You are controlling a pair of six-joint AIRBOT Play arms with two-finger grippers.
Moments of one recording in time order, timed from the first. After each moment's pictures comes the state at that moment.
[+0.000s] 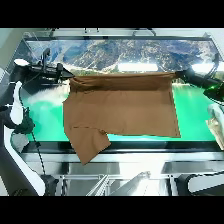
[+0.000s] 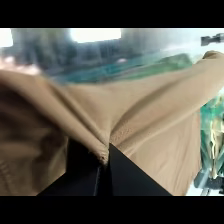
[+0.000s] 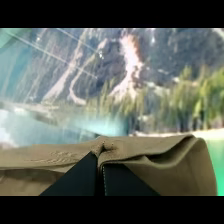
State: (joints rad) left arm 0.20 -2.21 2.01 0.54 -1.39 -1.15; right arm -0.40 -1.74 1.22 -0.08 0.91 0.52
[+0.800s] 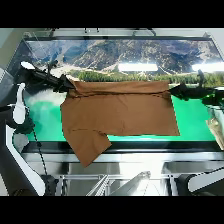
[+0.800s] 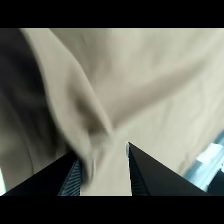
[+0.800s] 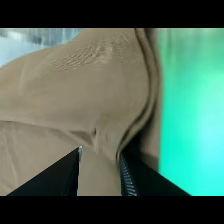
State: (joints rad) left arm 0.20 -2.22 2.04 0.75 -1.60 -1.27; right arm -0.46 -1.81 1.24 -0.43 1.11 0.74
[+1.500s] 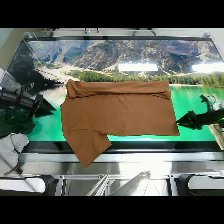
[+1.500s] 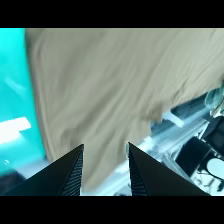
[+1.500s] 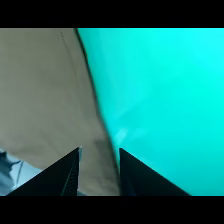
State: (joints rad) left arm 0.44 -1.60 1.17 0.86 -1.59 -1.22; right arm -0.58 -1.57 0.87 -0.86 1.31 0.89
